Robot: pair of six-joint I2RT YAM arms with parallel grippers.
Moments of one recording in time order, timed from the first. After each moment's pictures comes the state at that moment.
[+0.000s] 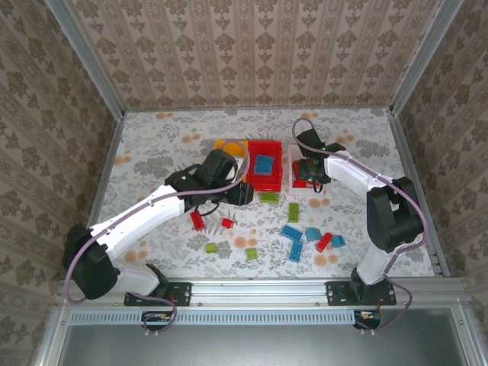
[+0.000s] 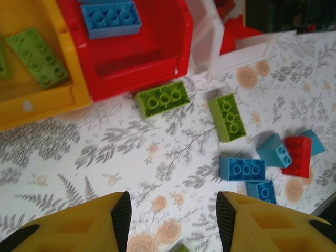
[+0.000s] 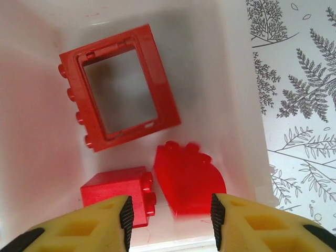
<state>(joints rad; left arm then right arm) -0.82 1.34 1.10 -0.65 0.12 -0.47 0.34 1.73 1.25 -0.73 0.24 0.52</state>
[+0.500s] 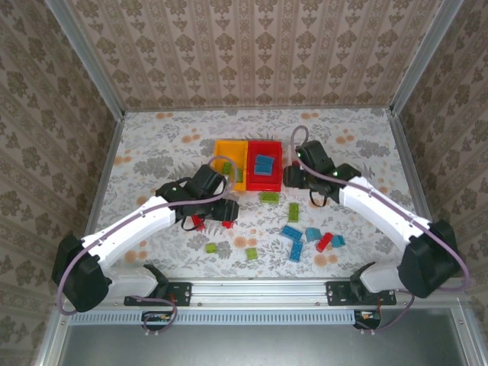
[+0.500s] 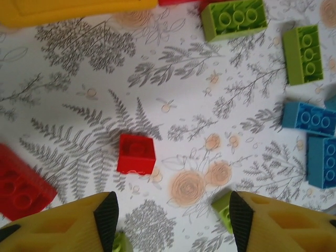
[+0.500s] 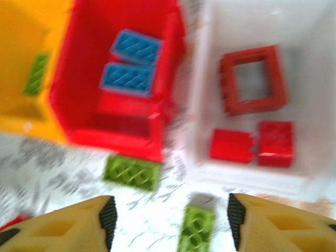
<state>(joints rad) -0.78 1.23 0.94 -0.78 0.10 -0.49 0.53 1.34 1.03 -0.57 0.10 0.44</state>
